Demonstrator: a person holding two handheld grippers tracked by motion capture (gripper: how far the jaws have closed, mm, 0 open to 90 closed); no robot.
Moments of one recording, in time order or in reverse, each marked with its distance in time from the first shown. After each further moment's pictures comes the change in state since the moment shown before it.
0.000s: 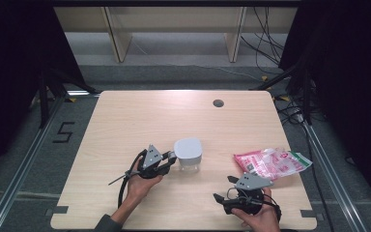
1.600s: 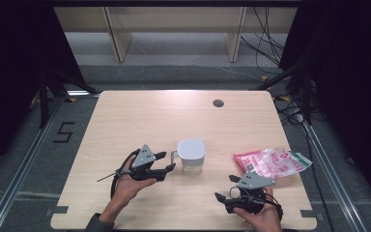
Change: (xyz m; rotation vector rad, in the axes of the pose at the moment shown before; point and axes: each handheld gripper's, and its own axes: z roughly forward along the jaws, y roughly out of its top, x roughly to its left) left arm 0.004 0.016 -0.034 0.016 -0.122 -0.012; right arm -0.004 -0.002 -0.002 -0.004 -0.004 0.021
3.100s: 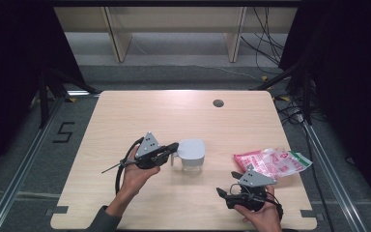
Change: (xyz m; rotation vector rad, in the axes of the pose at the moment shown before) left arm -0.003 0.041 0.011 -0.114 0.013 0.020; right arm -0.007 0.002 0.001 -0.041 -0.068 -0.018
